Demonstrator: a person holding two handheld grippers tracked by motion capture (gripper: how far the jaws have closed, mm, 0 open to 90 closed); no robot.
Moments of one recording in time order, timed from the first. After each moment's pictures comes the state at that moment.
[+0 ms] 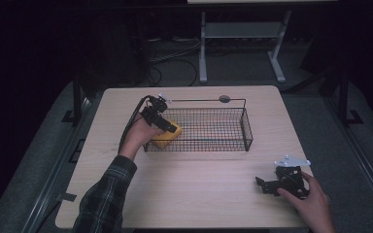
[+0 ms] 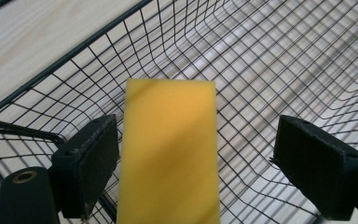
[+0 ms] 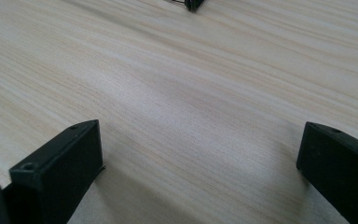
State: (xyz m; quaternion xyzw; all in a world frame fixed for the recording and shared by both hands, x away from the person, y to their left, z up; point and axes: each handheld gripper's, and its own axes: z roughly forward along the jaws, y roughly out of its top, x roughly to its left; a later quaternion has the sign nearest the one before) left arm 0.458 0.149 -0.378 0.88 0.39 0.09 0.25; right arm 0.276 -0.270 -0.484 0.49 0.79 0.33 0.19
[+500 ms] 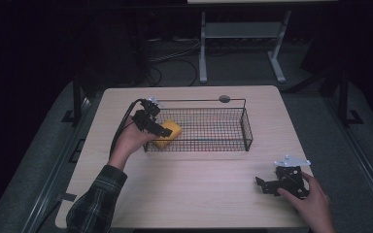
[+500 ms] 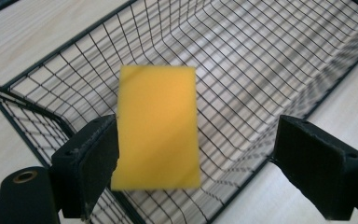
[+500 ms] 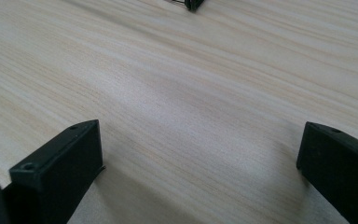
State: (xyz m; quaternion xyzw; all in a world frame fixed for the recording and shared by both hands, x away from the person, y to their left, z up) left arm 0.422 0.167 -0.363 0.88 0.37 0.10 0.28; right arm 0.276 -0.270 -0.484 0.49 0.79 0.33 0.19
